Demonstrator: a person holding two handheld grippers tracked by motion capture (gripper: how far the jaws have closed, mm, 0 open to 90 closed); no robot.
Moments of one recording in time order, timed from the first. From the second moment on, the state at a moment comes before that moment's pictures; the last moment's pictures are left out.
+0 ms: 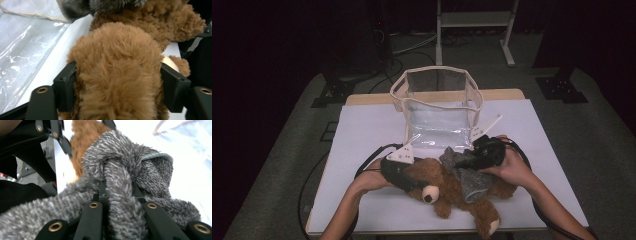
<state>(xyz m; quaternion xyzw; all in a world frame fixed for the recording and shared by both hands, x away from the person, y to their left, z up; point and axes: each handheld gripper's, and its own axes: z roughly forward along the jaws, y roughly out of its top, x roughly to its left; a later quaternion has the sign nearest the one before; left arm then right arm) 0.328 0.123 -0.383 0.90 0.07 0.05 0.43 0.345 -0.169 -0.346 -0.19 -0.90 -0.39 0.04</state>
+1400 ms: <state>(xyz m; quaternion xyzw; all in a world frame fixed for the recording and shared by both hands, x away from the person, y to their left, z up) 0.329 0.139 -0.387 0.89 0.10 0.04 0.45 0.354 -0.117 -0.337 -0.14 -0.94 -0.32 0.03</state>
